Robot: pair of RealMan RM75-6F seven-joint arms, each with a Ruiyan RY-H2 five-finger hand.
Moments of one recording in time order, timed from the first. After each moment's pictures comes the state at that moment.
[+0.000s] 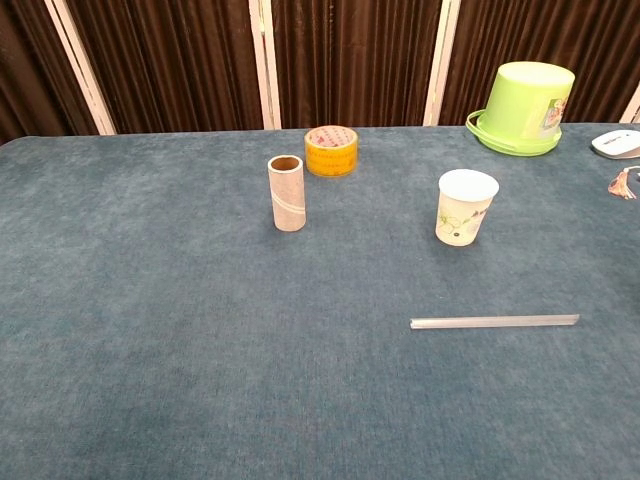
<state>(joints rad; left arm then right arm) -0.19 -1.08 -0.04 -1.63 1.49 1.38 0.08 0.19 -1.29 0.10 -1.59 -1.43 1.41 -0.26</state>
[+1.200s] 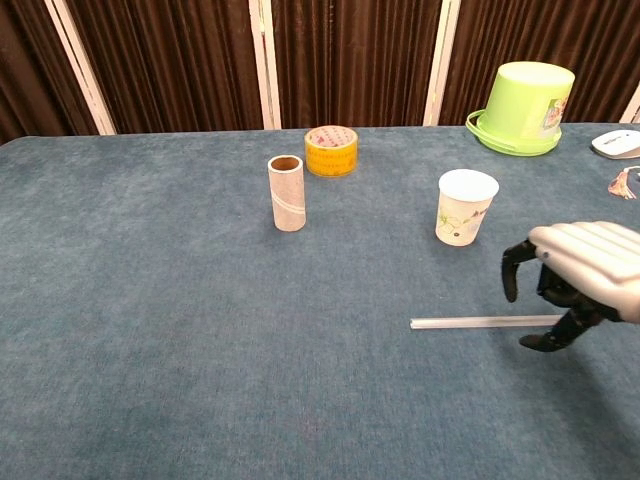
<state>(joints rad) -0.19 -1.08 -0.03 -1.62 1.49 1.38 0.07 0.39 -1.67 0.15 -1.59 -1.16 1.18 -0.69</state>
